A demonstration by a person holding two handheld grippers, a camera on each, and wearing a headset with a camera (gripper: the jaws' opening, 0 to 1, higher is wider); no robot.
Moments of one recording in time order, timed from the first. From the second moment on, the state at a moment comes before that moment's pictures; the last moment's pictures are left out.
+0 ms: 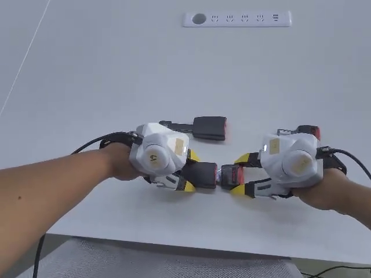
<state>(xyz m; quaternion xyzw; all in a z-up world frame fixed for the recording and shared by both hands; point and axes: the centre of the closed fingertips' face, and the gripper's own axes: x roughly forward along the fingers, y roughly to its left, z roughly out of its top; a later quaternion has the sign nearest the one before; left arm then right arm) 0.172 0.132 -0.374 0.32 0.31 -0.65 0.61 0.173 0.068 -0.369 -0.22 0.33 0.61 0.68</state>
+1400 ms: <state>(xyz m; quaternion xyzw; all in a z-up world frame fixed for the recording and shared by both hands) 0.173 0.134 -0.372 0.28 0.30 -0.68 0.61 0.169 0.067 -0.368 -0.22 0.29 0.63 0.69</state>
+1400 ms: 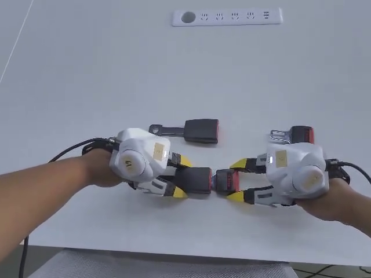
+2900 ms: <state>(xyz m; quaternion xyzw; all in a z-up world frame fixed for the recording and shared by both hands) 0.182 0.131 -0.335 0.29 0.31 -0.64 0.64 0.192 0.032 -0.336 -0.23 0.28 0.56 0.74</state>
